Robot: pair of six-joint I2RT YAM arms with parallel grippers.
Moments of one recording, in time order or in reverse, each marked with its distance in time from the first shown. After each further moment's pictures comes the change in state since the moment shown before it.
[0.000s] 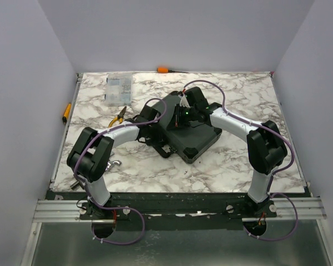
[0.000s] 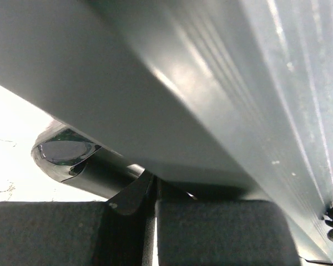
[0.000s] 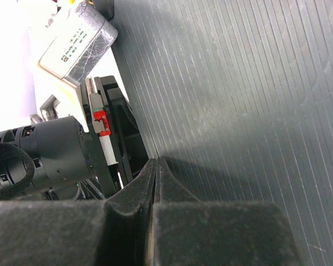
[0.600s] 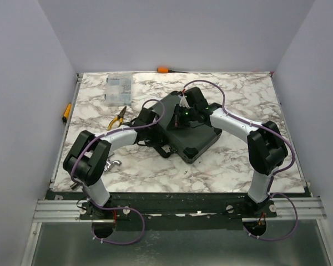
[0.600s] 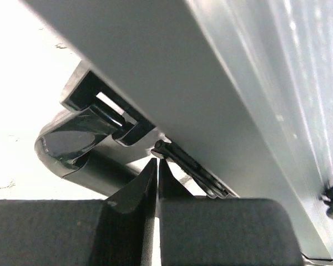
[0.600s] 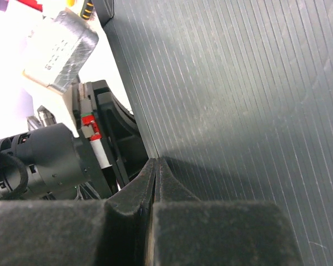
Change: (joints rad) left arm 0.000 -0.053 -0.058 0.066 -0.016 -0.016; right arm 0.004 -0.021 -0.006 -0.002 0.017 0.000
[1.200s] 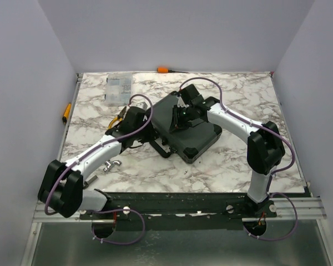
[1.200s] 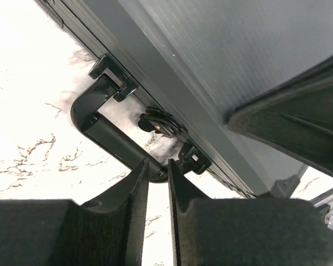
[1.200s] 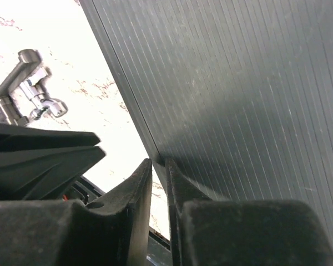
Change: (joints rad) left arm -0.005 -0.341 -0.103 -0.010 -0.126 0.017; right arm 0.031 0.009 0.160 -0.269 0.101 -0.071
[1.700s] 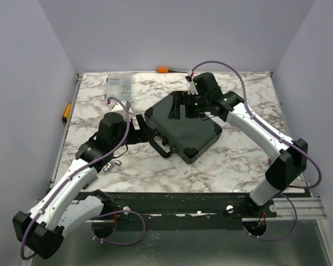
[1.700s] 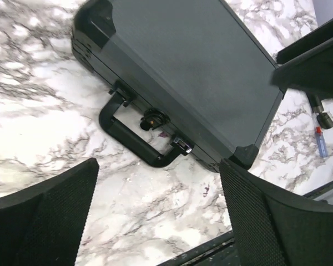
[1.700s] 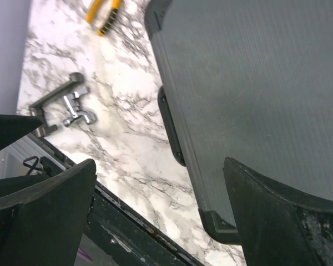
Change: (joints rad) left arm 0.000 -0.441 0.006 -0.188 -0.093 0.119; right arm 0.001 -0.215 0.058 -0.090 0.086 -0.075
